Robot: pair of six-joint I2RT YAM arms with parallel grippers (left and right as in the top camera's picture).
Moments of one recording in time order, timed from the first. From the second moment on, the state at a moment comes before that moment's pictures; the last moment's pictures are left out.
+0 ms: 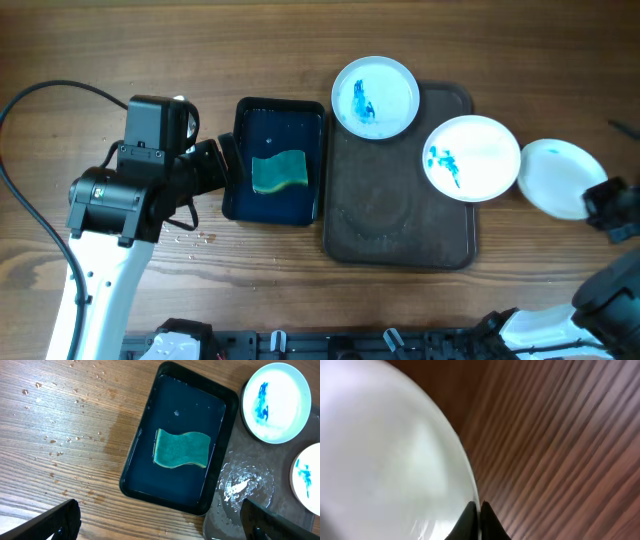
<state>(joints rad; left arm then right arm) -0.19 1.18 1.29 -1.15 -0.01 -0.47 -0.78 1.70 1.05 -0.75 -0.02 0.38</state>
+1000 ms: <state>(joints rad) -0.19 1.18 1.29 -1.15 -0.02 -0.47 -0.36 1.76 1.03 -0.55 -0.25 0.12</state>
